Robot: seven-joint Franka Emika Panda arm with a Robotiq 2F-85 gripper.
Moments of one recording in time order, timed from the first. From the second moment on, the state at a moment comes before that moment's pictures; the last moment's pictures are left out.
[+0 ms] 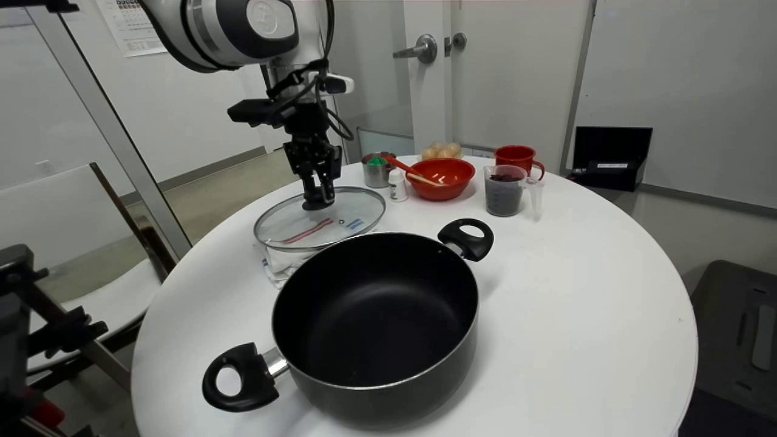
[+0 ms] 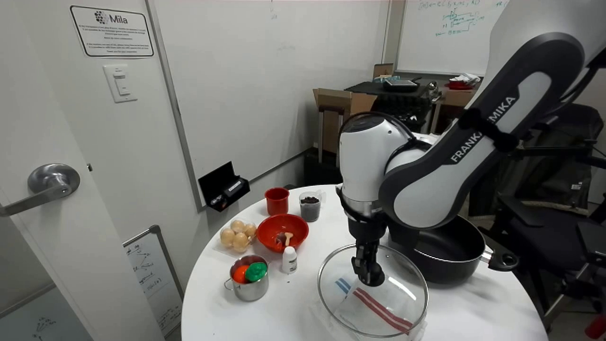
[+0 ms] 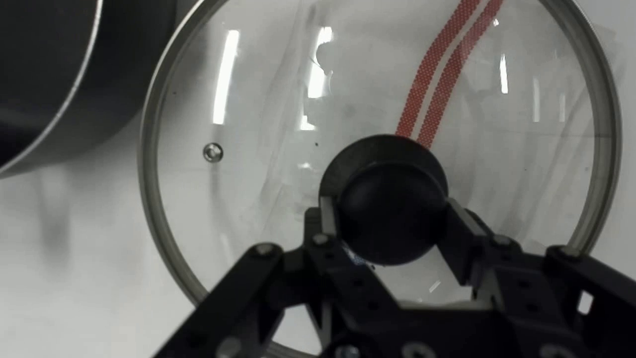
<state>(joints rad) 0.20 0.80 -0.01 -1.85 -0.10 2.54 0.14</state>
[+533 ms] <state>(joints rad) 0.20 0.65 -0.06 -2.01 -0.12 2.57 0.19</state>
